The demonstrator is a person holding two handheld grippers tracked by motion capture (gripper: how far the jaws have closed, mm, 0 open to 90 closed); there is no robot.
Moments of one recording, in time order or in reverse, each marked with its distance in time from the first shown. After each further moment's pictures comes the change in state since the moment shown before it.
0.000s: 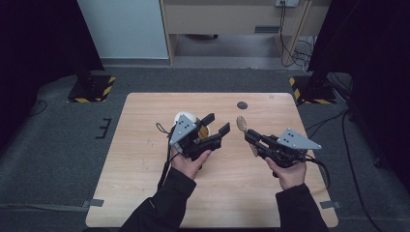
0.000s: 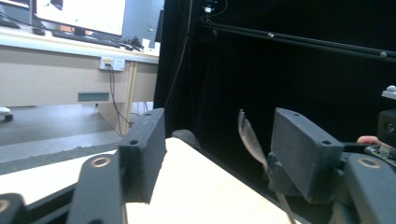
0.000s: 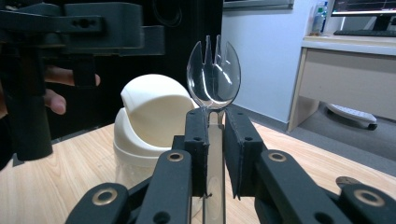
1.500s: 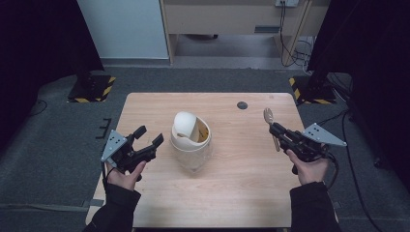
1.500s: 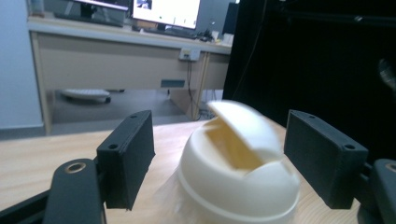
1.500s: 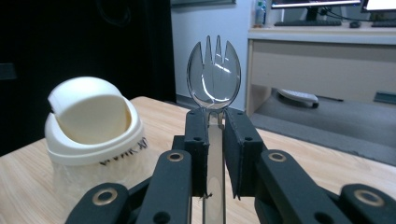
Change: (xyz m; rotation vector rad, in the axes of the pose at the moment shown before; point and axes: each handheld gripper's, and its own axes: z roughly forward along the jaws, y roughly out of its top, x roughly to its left) left arm 0.098 -0.010 -0.135 0.027 0.255 0.042; right arm -0.043 0.003 -0.034 0.014 -0.186 0.059
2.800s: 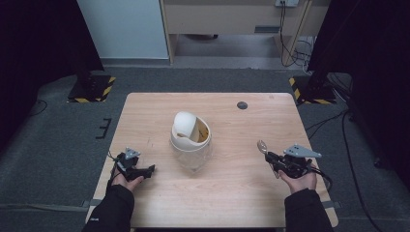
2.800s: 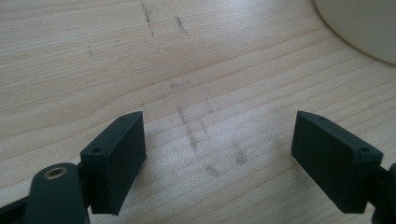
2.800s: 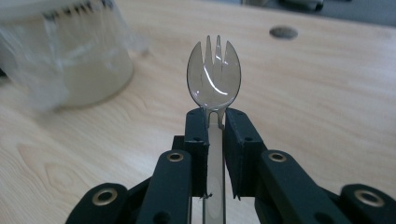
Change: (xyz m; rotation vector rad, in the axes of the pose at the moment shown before) left arm 0.082 -0.122 0.018 0.713 0.212 0.053; right arm -0.003 -0.085 0.007 0.372 -0.054 0.048
